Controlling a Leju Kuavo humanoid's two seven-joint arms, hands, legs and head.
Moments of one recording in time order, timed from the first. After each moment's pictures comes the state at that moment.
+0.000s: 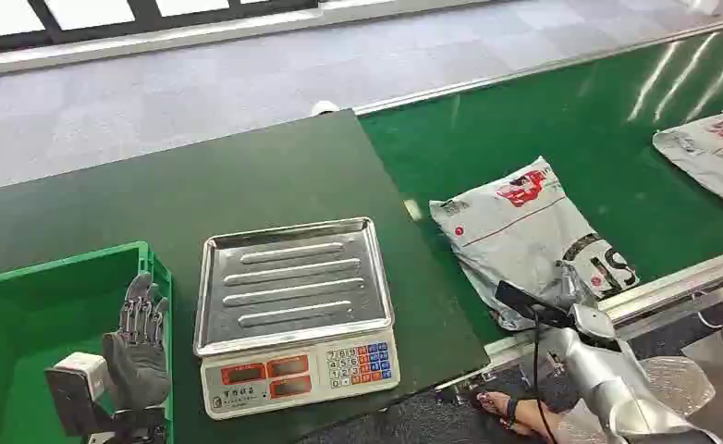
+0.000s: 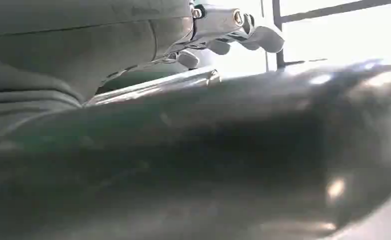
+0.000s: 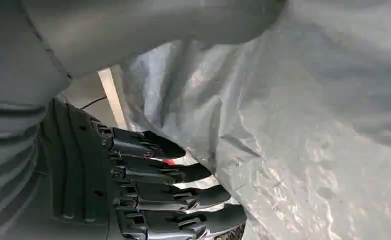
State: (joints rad) left arm -0.02 -0.11 -0.22 -1.42 0.09 -0.07 -0.35; right arm -0.21 -0.35 -0.24 -0.69 1.13 0.10 0.14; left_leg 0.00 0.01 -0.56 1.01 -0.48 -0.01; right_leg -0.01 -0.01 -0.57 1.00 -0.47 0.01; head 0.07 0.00
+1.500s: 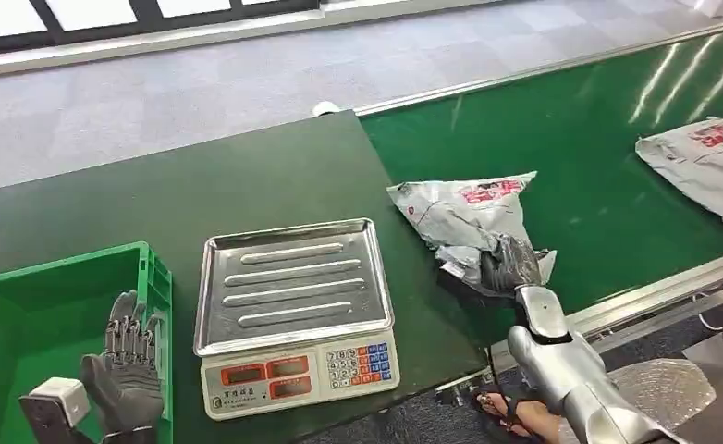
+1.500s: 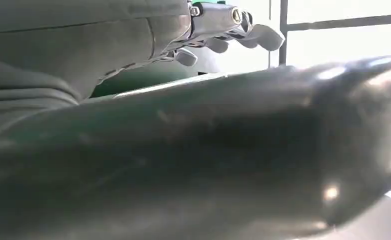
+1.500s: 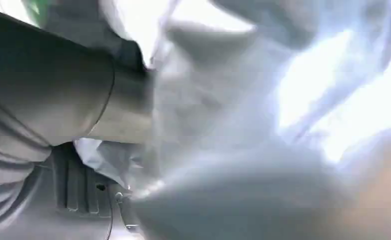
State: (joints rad) left arm 0.08 -0.12 -0.21 -1.52 0.15 -0.04 -0.34; right arm -0.14 -0.29 0.00 -1.11 1.14 -0.30 0.08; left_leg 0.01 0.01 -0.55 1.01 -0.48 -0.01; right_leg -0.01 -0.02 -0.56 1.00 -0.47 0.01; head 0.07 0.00
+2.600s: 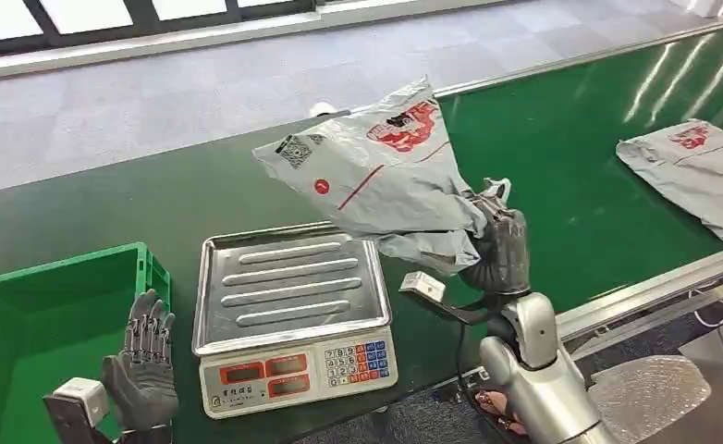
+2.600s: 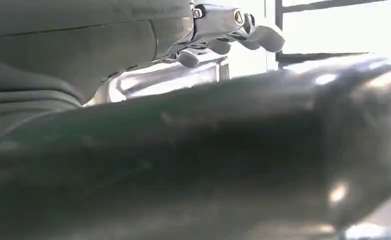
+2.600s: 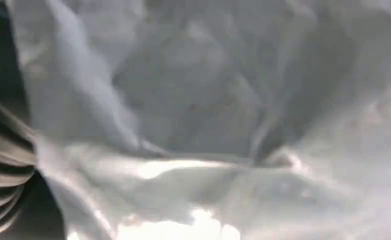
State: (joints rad) left arm 0.05 -0.13 -0.22 -1.42 0.14 -0.11 -0.41; right arm -0.05 -0.13 0.04 -1.62 1.15 -0.53 -0.11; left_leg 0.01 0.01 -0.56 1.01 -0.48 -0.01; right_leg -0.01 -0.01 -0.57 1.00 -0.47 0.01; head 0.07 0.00
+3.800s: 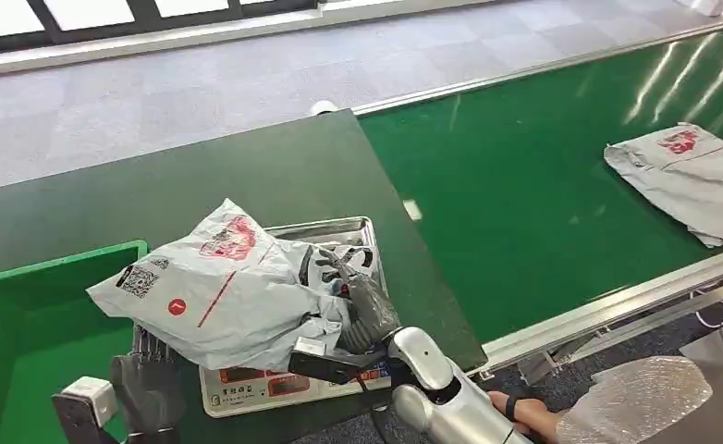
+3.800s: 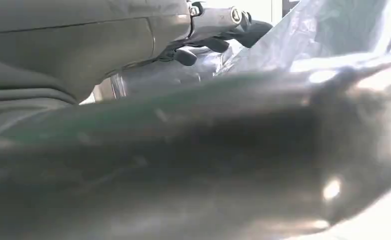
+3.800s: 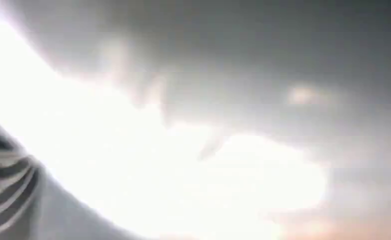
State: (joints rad) left arm 0.09 -0.15 -0.24 -1.48 0.11 -0.08 -0.36; right arm -0.09 0.00 0.40 -1.41 1.05 -0.12 0.02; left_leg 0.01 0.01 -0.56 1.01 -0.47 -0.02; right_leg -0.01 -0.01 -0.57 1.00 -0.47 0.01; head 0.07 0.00
